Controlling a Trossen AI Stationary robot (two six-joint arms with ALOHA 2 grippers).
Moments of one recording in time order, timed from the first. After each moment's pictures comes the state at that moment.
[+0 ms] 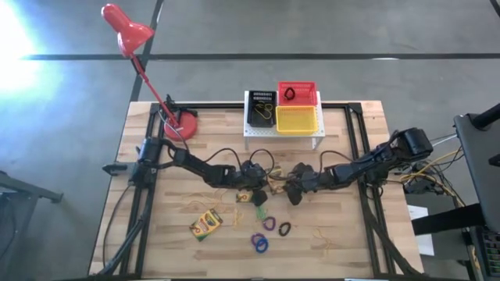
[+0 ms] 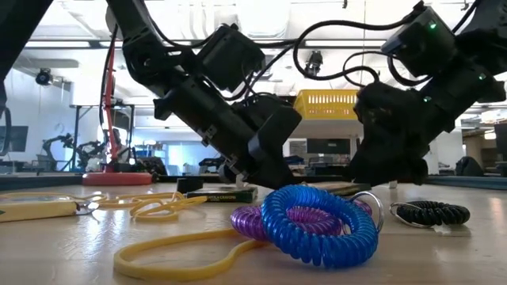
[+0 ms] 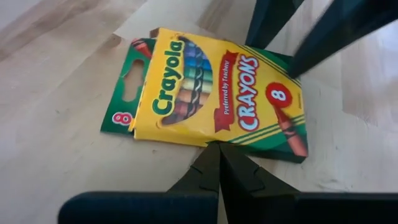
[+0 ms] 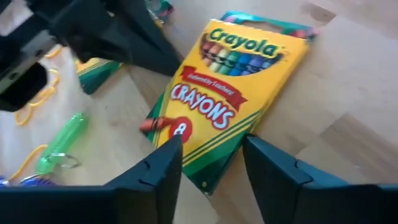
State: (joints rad) left arm -0.08 2.08 1.01 0.39 -0.18 -0.45; right arm 0.20 1.54 0.40 0.39 0.27 0.91
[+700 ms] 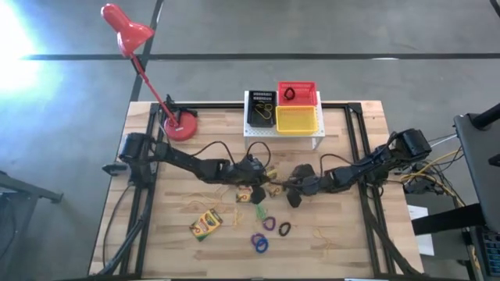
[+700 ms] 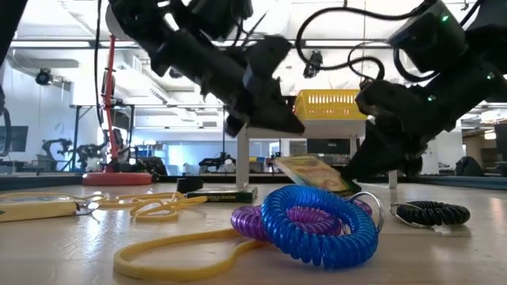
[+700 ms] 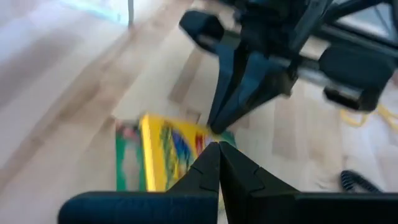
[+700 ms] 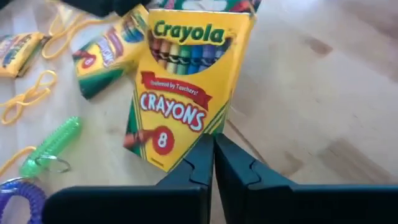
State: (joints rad) left arm -0.08 1.88 1.02 0.30 -0.16 -0.37; right arm 0.25 1.56 0.40 0.45 0.40 0.81
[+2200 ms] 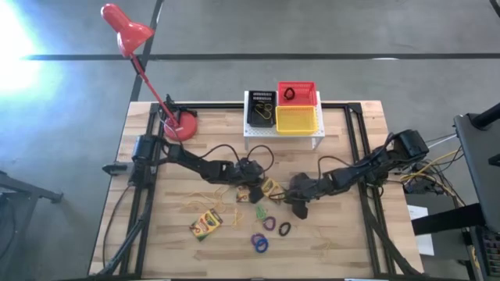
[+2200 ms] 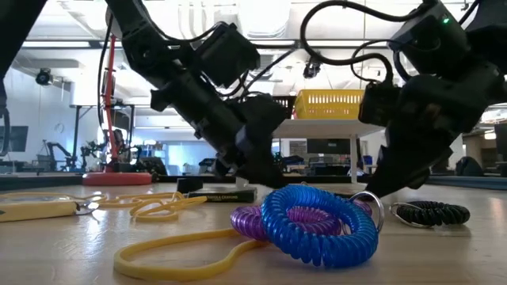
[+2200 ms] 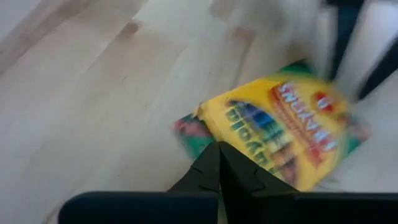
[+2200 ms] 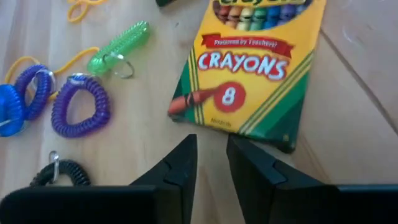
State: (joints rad) left arm -0.05 2.02 0.99 0.29 -0.12 -0.45; right arm 0.25 1.62 0.42 0.41 0.10 0.69
